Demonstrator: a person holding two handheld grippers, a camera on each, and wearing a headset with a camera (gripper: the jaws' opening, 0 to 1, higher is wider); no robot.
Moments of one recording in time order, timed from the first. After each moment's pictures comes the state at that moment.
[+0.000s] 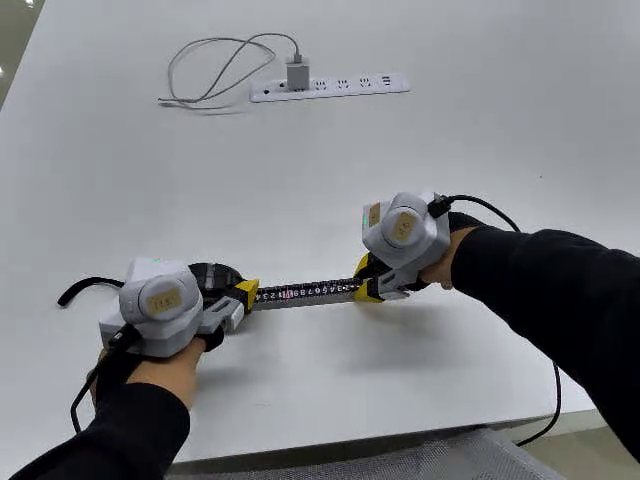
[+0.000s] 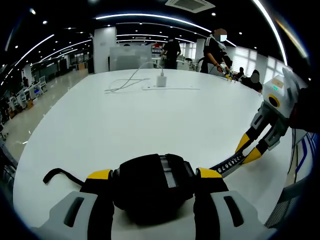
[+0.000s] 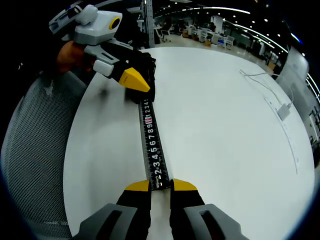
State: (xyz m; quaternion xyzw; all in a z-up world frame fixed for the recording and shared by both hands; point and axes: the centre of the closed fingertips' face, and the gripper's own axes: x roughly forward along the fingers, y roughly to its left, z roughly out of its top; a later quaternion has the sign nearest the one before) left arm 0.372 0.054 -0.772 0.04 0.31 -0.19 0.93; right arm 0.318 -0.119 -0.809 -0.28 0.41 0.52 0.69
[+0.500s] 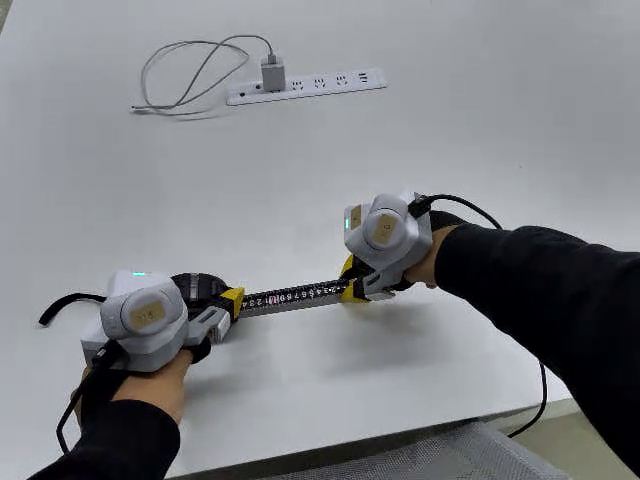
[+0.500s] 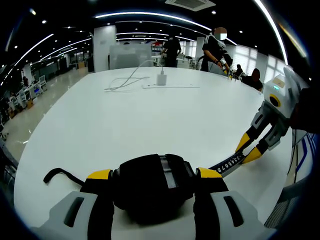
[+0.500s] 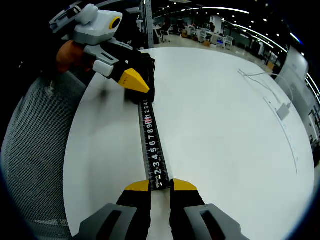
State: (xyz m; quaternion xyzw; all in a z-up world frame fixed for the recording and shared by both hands) left arm 0.372 0.054 -0.773 0.04 0.32 -0.19 0.93; right arm 0.318 -0.118 -0.809 -0.28 0.41 0.52 0.69
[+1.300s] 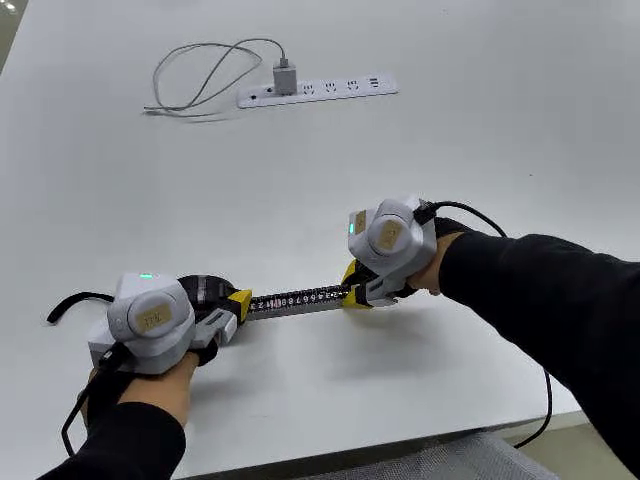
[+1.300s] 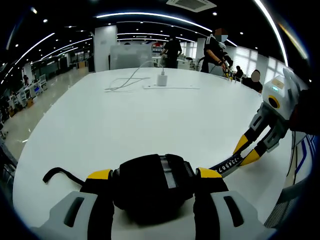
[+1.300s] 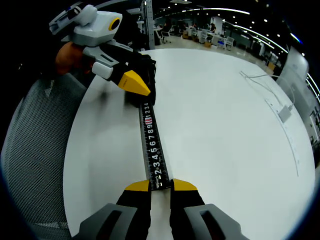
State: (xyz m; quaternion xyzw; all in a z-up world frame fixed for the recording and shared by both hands) left arm 0.372 0.055 -0.772 0.04 0.32 -0.19 0.93; right arm 0.320 -0.110 -0.809 -0.28 0.41 0.53 0.69
